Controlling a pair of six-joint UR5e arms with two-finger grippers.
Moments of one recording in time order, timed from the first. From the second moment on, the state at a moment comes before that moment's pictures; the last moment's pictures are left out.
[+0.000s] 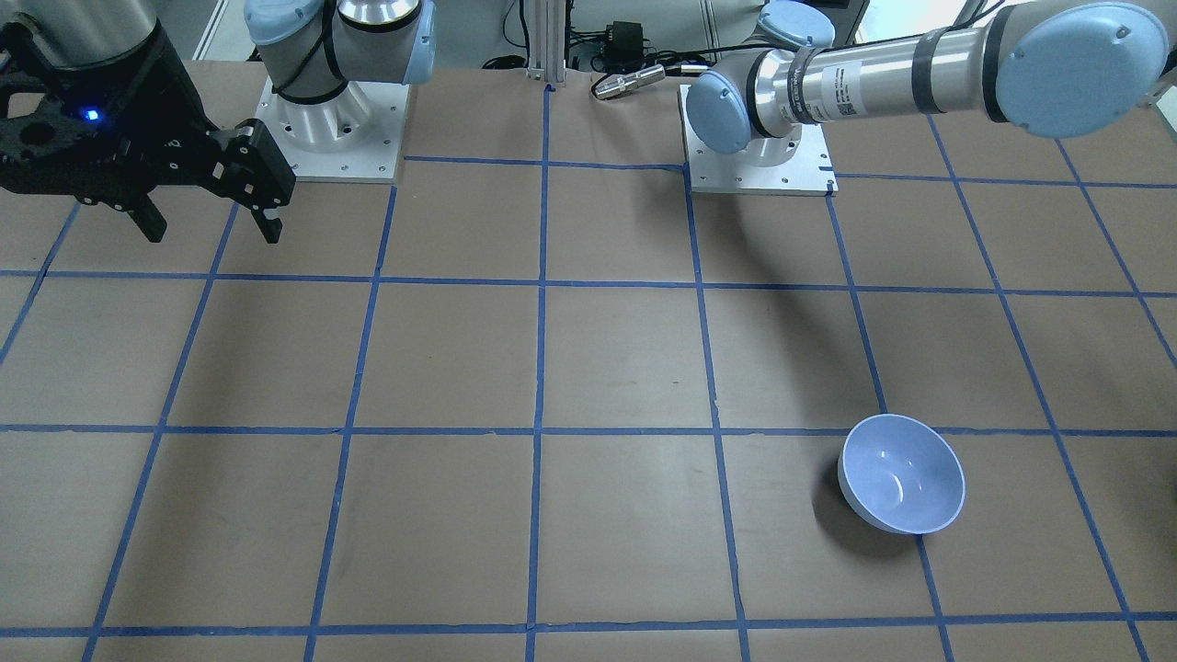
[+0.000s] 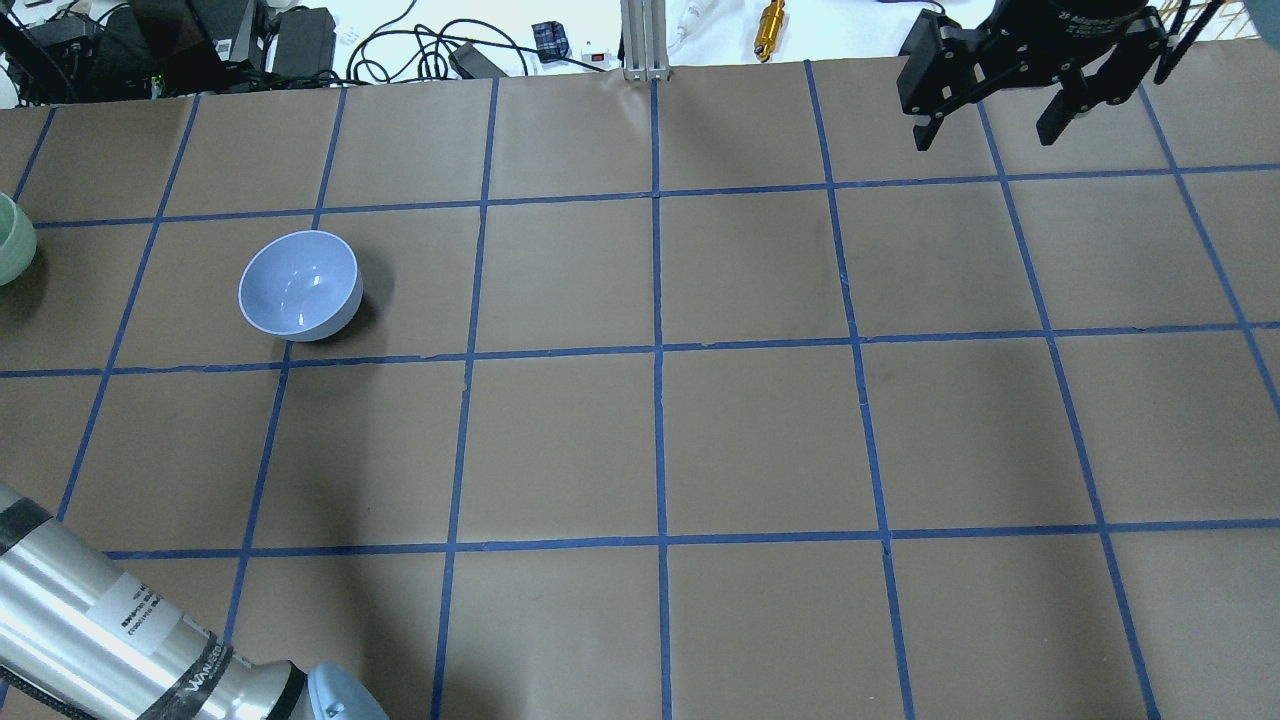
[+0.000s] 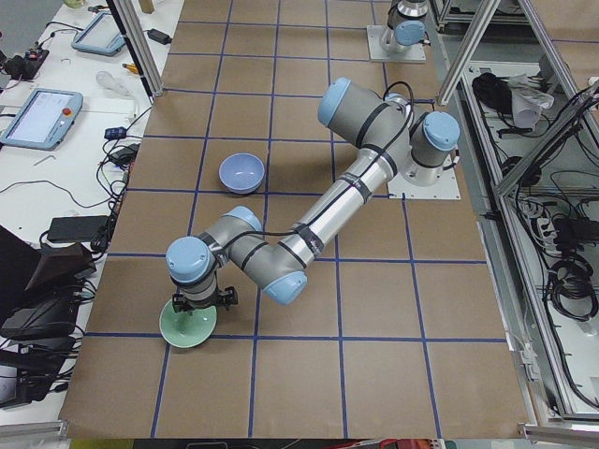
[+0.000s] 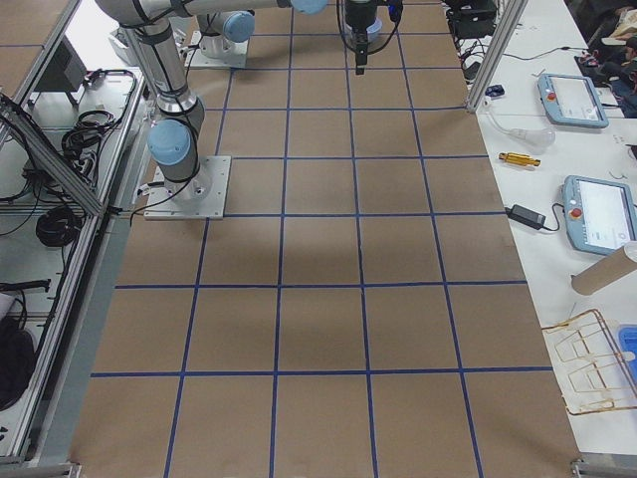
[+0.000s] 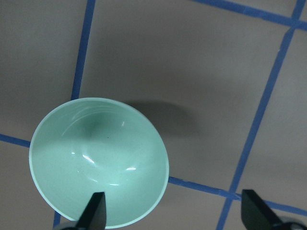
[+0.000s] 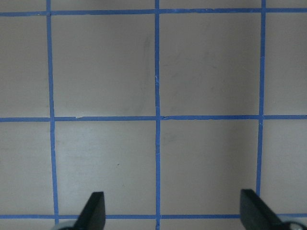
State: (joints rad) left arm -0.72 -2.51 -0.80 -1.32 1.55 2.25; right arm 1.54 -1.53 1.41 -1.53 -1.56 -0.04
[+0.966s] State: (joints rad) left arm -0.70 -2.59 -0.79 -1.26 1.52 2.33; right arm 1.54 -1.53 1.41 -1.53 -1.56 -0.03
